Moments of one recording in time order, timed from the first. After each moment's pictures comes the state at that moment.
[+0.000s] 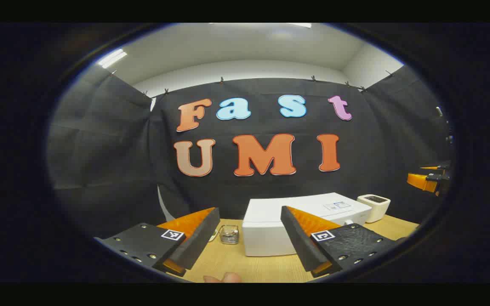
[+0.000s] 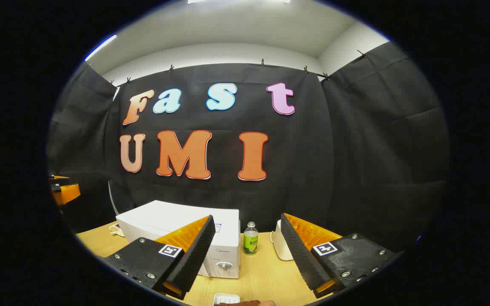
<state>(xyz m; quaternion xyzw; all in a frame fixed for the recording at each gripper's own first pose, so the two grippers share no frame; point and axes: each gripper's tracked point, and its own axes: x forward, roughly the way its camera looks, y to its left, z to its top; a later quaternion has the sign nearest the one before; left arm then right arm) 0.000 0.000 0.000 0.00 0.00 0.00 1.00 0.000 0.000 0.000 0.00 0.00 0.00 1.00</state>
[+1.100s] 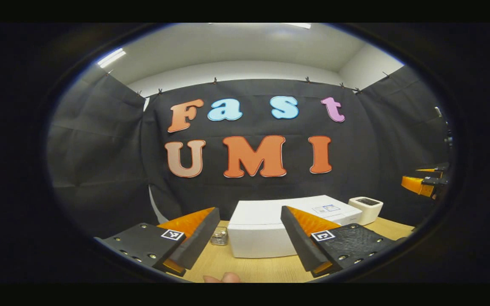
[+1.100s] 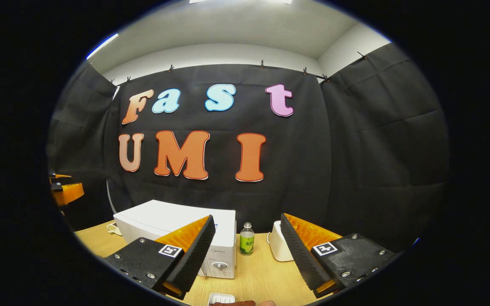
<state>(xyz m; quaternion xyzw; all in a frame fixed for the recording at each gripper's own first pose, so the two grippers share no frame) 0.002 -0.036 0.001 -0.01 0.00 -0.03 1.00 -0.003 -0.008 -0.001 0.00 0.00 0.00 1.00</state>
